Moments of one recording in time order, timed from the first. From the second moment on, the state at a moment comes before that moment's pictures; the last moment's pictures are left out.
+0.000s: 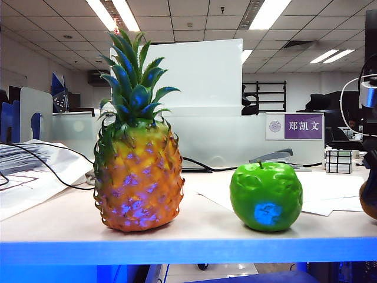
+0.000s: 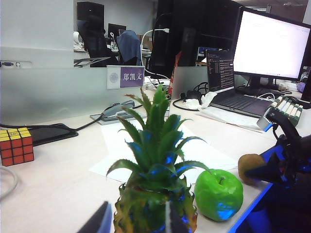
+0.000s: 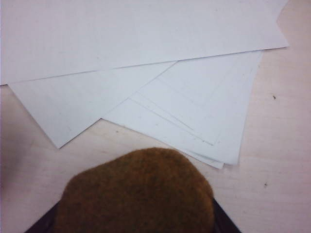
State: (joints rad) left arm -0.11 0.04 0.01 0.21 0.69 -0.15; right arm 0.39 0.88 0.18 0.06 0.24 0.11
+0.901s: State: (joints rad) left arm -0.11 0.04 0.01 0.21 0.69 -0.15; right arm 0.39 0.88 0.18 0.12 0.25 0.11
